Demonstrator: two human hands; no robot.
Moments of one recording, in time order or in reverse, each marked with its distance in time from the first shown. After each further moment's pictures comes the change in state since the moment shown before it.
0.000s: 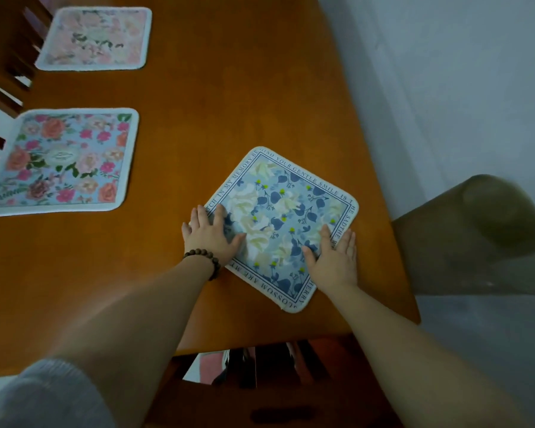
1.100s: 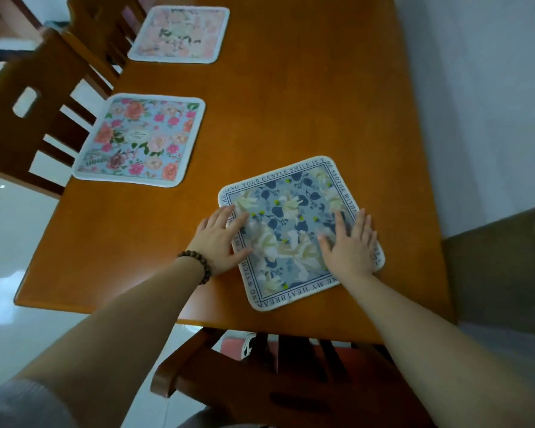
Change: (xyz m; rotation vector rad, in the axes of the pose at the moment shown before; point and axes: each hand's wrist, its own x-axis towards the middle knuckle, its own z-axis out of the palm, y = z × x) left_hand -0.053 -0.072 -0.019 0.020 0.032 0.220; right_hand 0.015 -0.044 -0.009 -0.048 0.054 -0.243
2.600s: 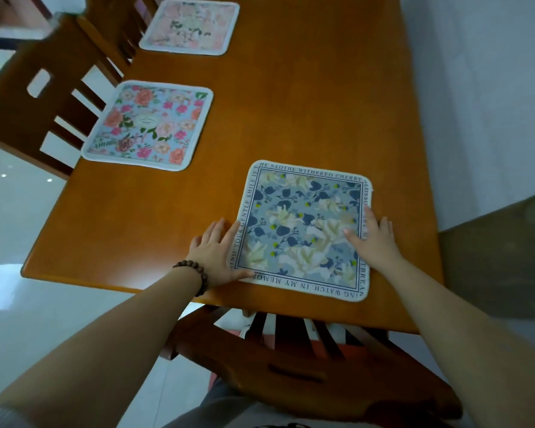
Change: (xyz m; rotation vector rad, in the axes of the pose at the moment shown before) left_hand -0.058 0.010 0.022 -0.101 -0.232 -0.146; right_hand -0.001 0.057 -0.019 0.303 -0.225 0.090
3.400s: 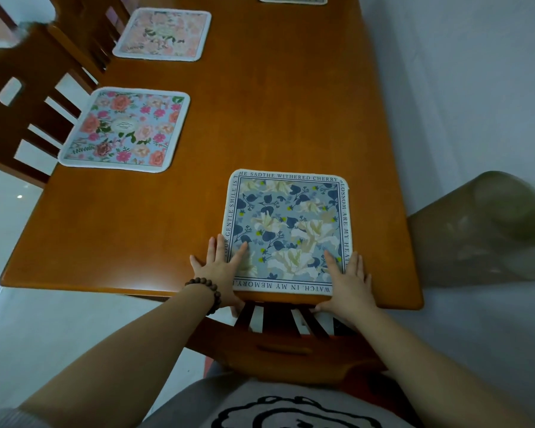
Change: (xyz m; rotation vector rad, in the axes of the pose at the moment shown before) left_hand -0.023 0.050 0.035 0.164 -0.169 -0.026; right_hand -0.110 0.016 0.054 -0.342 -0.143 -0.025
